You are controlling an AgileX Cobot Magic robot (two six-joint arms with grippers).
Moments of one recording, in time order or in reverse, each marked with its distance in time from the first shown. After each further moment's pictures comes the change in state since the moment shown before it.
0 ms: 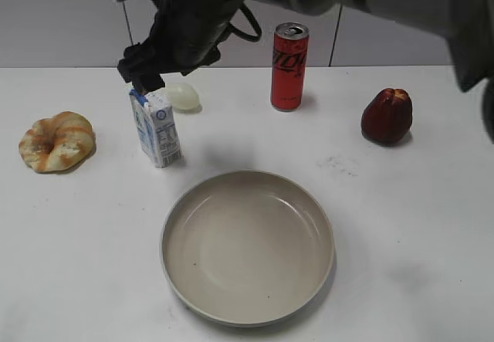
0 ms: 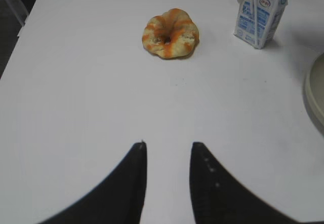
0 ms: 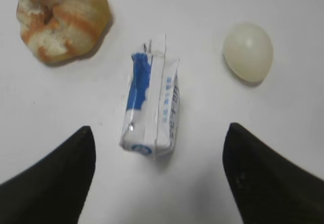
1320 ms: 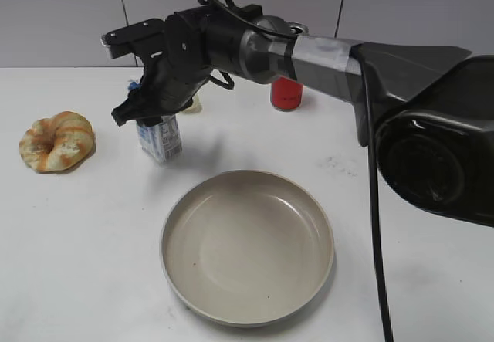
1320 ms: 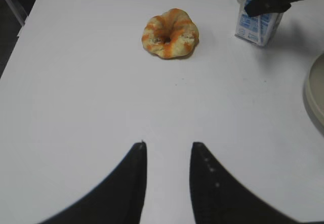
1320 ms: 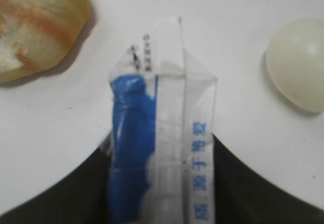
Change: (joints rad) left arm 0.000 0.000 0.000 0.000 0.000 0.000; right arm 0.018 0.234 -0.145 0.007 -0.107 -0.003
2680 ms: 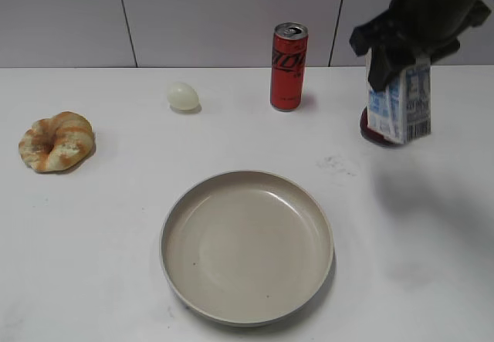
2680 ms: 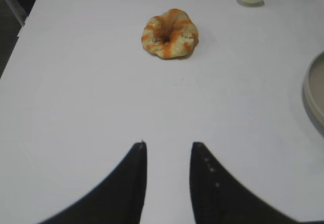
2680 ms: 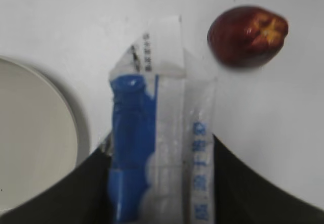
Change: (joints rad) left arm 0.000 0.000 0.000 0.000 0.000 0.000; right arm -0.390 -0.764 0.709 -0.123 0.429 0.104
